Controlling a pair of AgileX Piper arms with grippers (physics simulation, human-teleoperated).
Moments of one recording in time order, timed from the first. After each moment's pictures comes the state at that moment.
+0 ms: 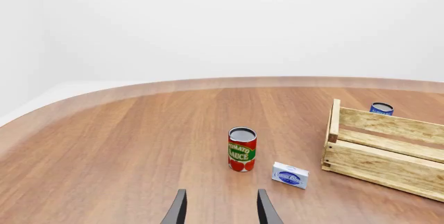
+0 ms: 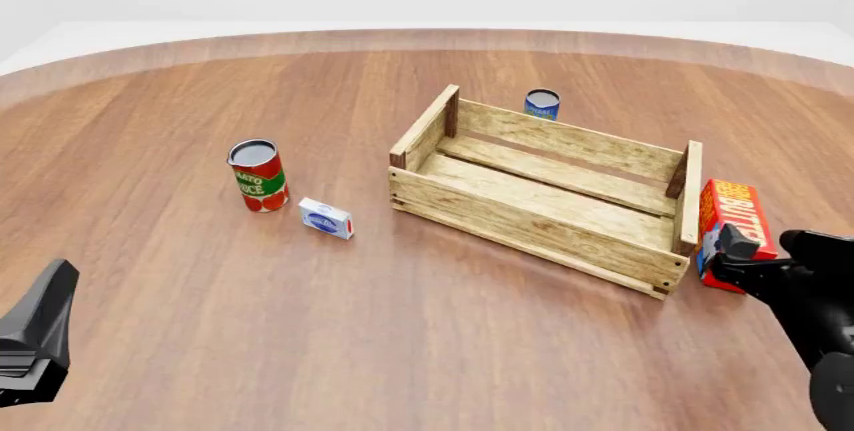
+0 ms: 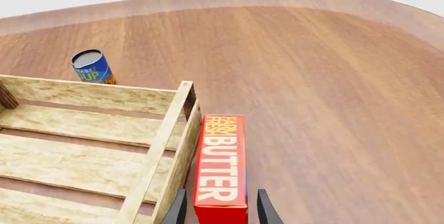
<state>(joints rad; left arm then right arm) 0.00 0.00 0.00 0.00 0.00 -0.25 1.72 -0.17 -1.22 0.05</state>
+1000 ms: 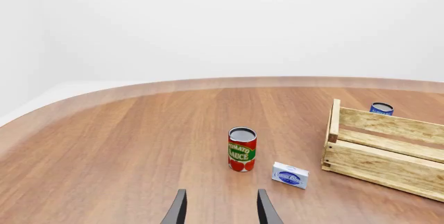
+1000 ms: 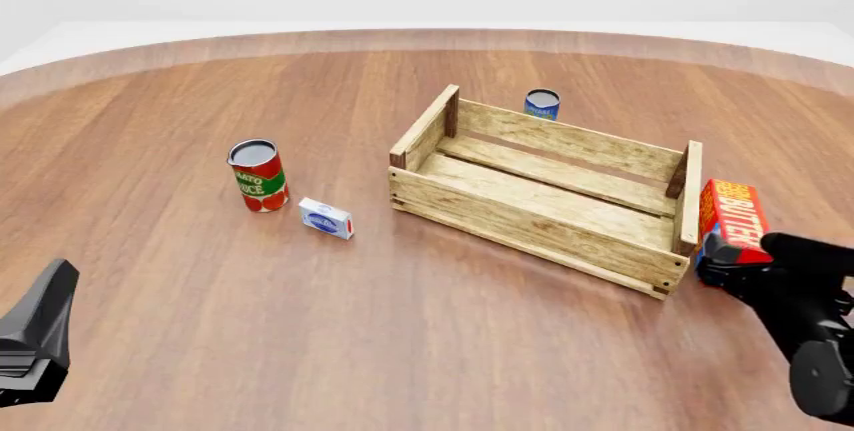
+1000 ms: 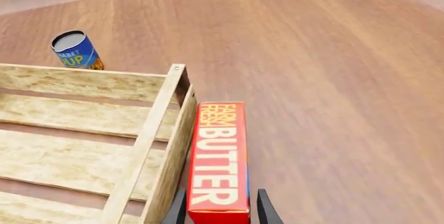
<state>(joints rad) 0.00 0.00 0.00 0.00 0.00 -0.25 1.87 -0.24 -1.22 0.08</state>
